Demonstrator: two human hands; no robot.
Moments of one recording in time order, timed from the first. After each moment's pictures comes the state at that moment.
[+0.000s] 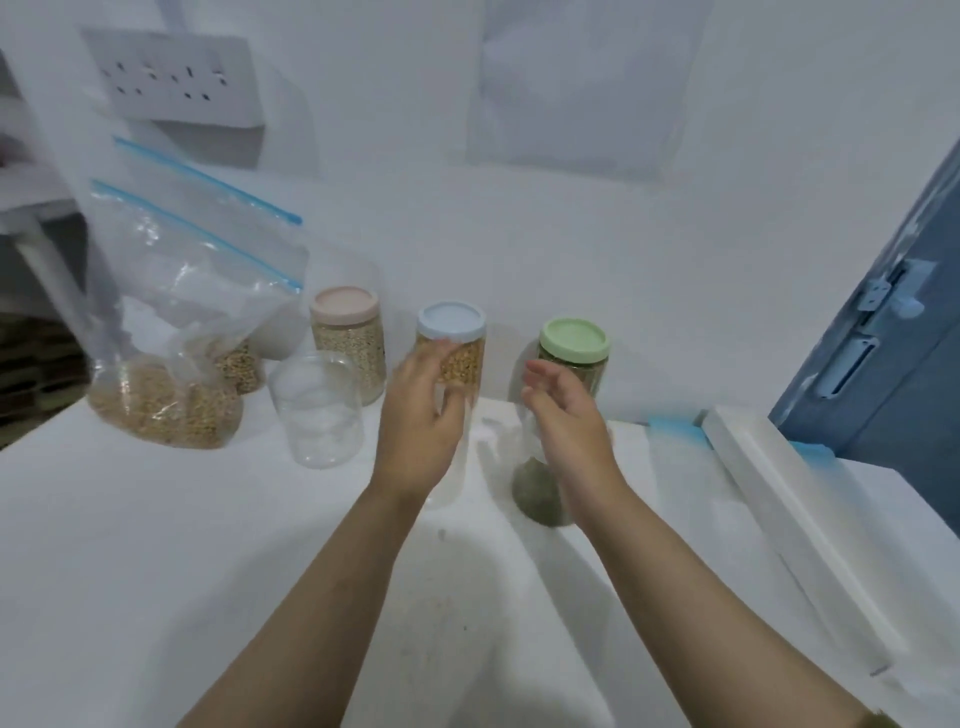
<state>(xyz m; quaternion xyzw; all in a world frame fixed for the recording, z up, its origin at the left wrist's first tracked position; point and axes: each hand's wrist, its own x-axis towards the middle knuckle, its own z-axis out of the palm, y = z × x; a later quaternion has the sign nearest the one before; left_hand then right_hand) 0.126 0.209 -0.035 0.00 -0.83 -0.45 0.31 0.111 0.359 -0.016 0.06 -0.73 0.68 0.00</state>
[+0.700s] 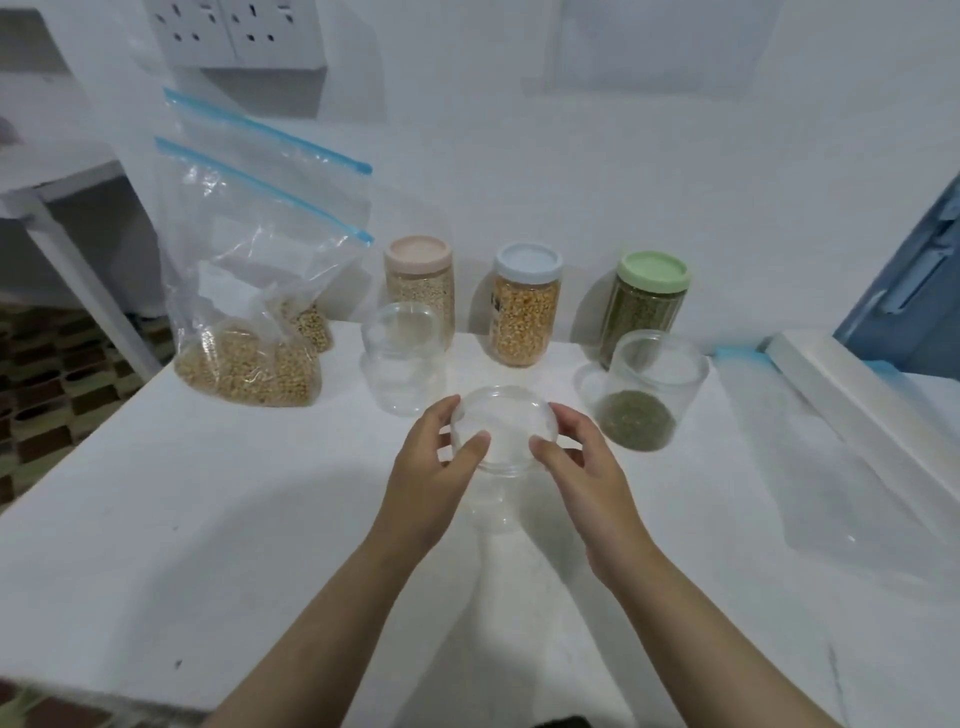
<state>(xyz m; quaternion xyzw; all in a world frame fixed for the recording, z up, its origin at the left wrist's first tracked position) 0.233 0.118 -0.083 0.09 -0.79 -0.60 0.10 0.215 0.278 -0.083 0.00 -0.74 0.67 -0.02</state>
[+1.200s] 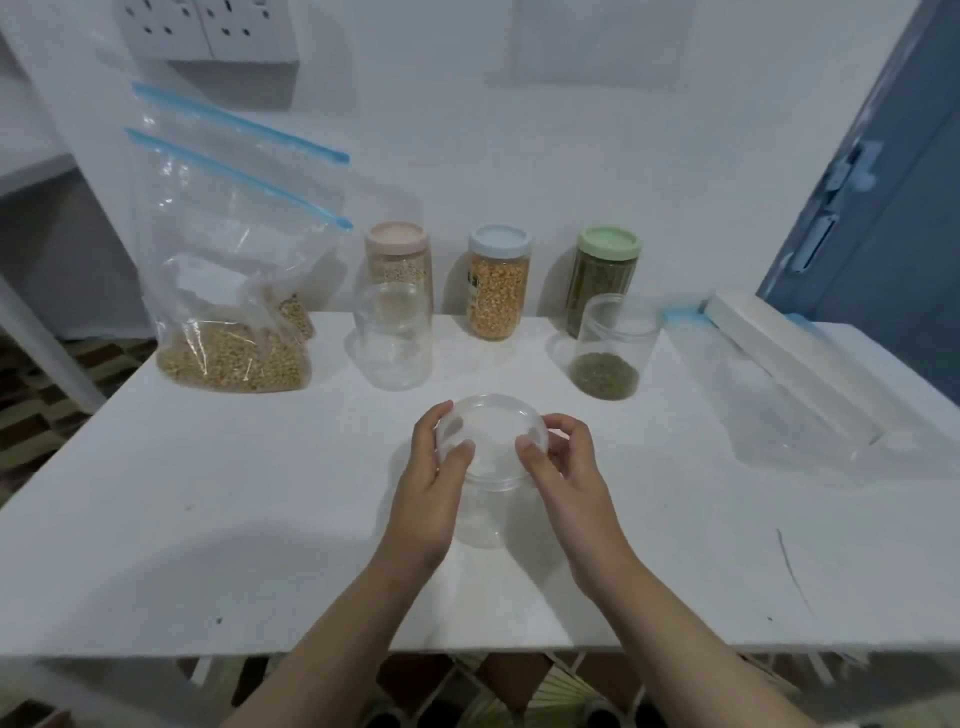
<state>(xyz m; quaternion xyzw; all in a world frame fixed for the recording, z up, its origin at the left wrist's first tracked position) 0.301 0.108 -0.099 0.04 -0.73 -0.68 0.05 0.299 0.254 -0.101 -0.02 -0.72 0.69 0.02</state>
